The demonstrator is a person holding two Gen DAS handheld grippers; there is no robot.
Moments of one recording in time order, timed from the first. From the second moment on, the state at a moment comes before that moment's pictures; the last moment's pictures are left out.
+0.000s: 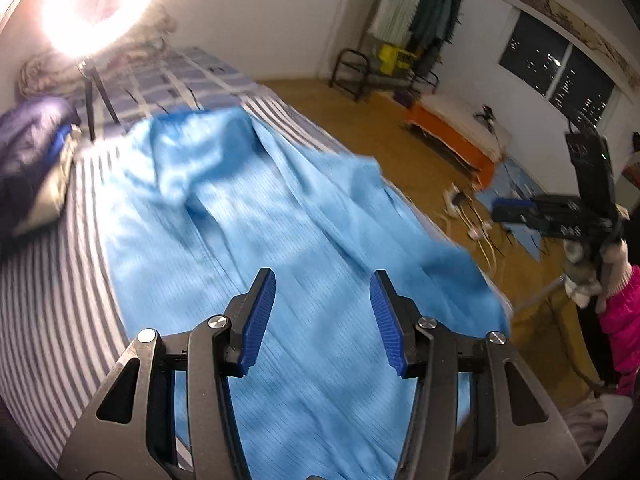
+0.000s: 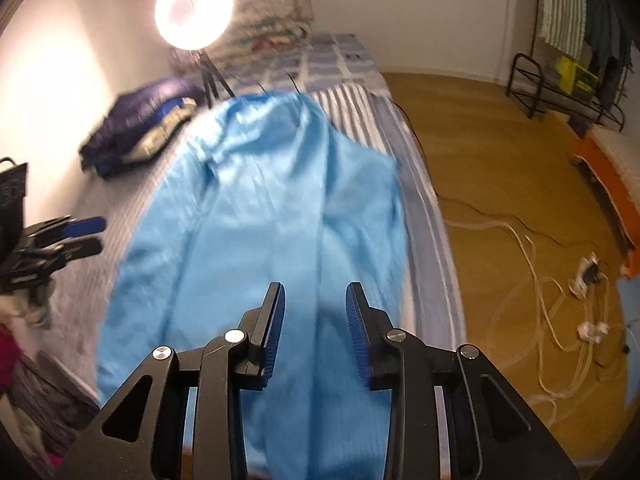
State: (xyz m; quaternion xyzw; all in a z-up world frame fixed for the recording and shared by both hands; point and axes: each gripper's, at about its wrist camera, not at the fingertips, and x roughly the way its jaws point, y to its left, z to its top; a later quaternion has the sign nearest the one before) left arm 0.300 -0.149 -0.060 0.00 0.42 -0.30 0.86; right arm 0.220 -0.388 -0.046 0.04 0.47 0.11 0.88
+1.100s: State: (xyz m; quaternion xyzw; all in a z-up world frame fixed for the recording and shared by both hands) left arm 0.657 -0.211 -0.199 -0.05 0.47 -0.29 0.83; right arm 0.583 -0.370 -0.194 0.17 0.48 0.17 0.84
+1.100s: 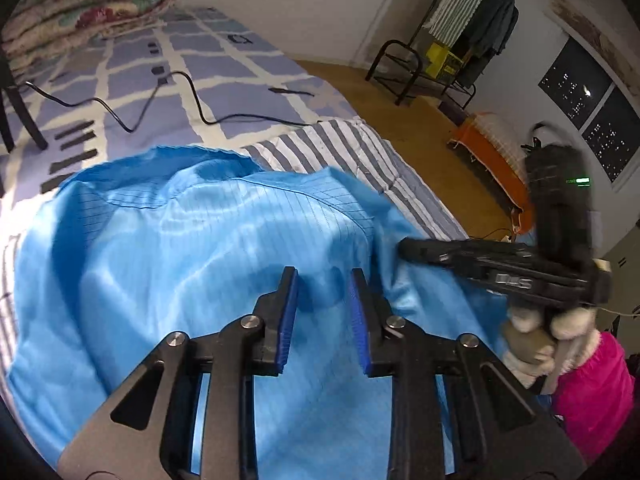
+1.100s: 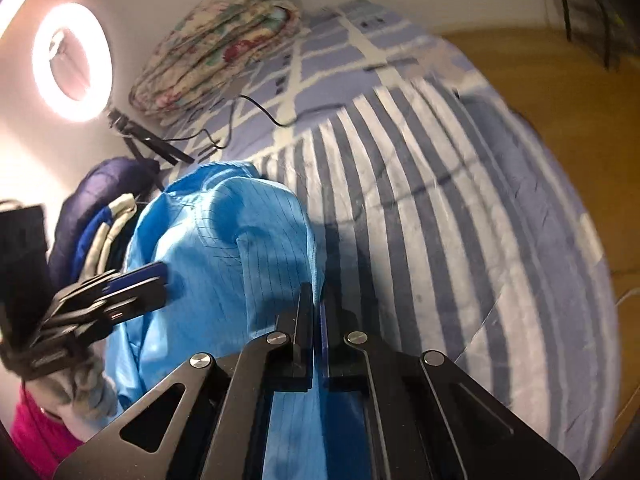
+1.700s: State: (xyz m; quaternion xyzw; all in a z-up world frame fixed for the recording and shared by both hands) left arm 0.648 -0.170 -0.175 0.04 0.43 -0.25 0.87; right arm 0.557 -0.308 -0.173 0.01 0.47 0.25 0.85
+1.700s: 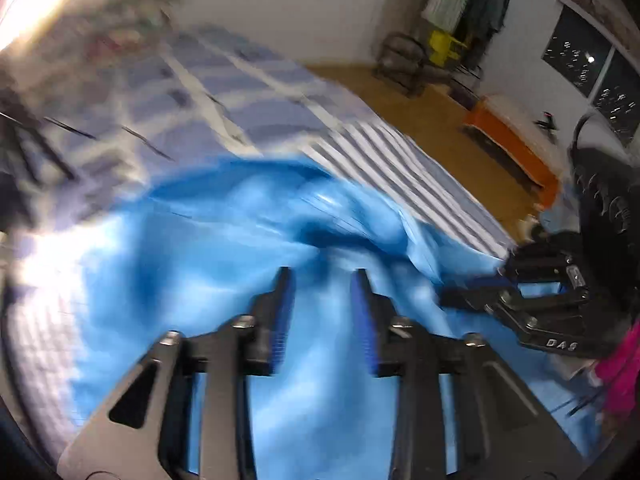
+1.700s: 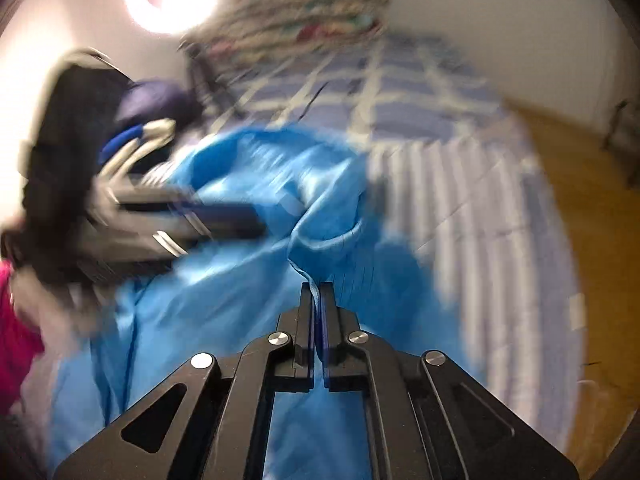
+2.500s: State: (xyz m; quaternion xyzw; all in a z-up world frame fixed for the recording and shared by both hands) left arm 0.737 -0.139 -0.214 0.05 0.43 -0.07 0.90; right arm 0.557 -0.328 -0.160 -0.01 0.44 0.20 0.87
